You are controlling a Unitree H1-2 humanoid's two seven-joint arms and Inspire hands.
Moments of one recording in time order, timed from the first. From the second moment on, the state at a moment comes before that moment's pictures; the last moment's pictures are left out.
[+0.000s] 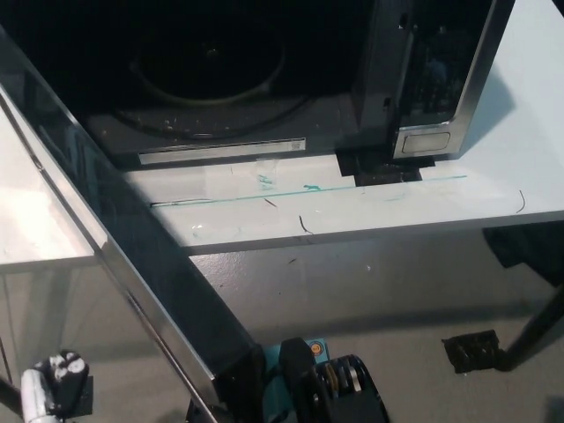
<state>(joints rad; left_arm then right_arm) -0.04 0.04 0.28 0.28 0.04 -0.05 0.31 -0.15 -0.22 -0.29 0.63 0.01 -0.10 -0.21</state>
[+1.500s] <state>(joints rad) -0.16 0.04 -0.01 -0.24 0.24 -0.24 0.21 -0.14 -0.22 -0.28 0.71 0.01 -0.17 -0.24</state>
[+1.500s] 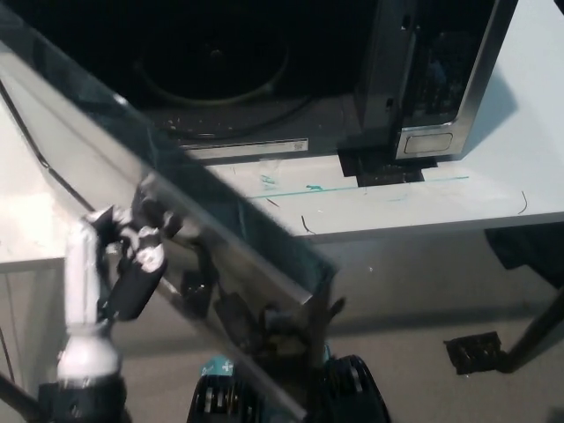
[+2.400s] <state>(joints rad) -0.64 0.16 0.01 0.34 0.36 -0.20 0.22 -0.13 -0.22 -0.28 0.68 0.02 -0.15 -0.24</state>
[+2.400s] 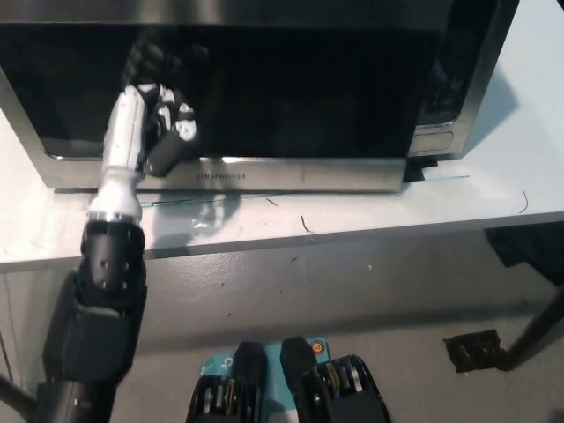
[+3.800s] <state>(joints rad) -0.26 0.09 0.06 -0.06 0.26 -0.21 0.30 -0.12 -0.22 -0.28 0.70 0.03 -0.15 -0.23</state>
